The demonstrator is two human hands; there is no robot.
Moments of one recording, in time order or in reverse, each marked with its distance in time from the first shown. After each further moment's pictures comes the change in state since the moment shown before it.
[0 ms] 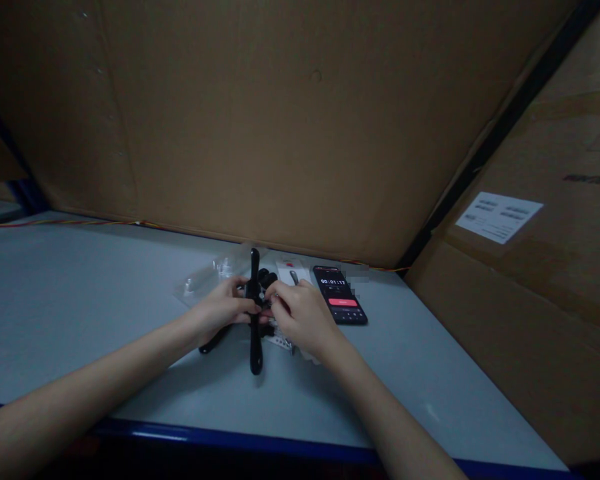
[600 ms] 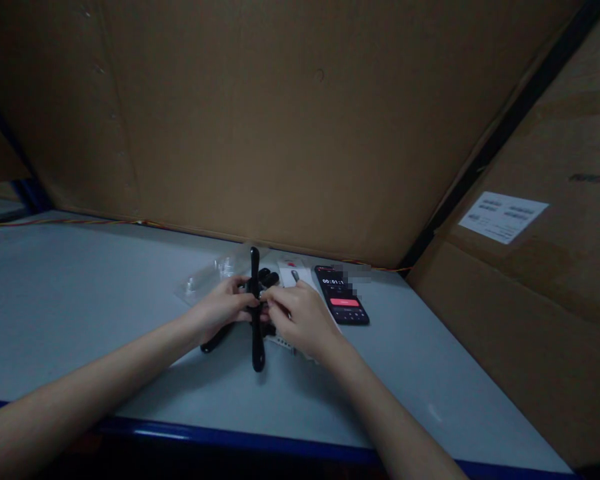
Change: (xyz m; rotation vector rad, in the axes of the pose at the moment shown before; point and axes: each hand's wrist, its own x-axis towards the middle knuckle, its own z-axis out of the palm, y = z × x) left_hand -0.001 0.002 0.001 0.008 0.013 0.017; right_hand 0.000 -0.001 0.001 0.062 -0.027 -0.091
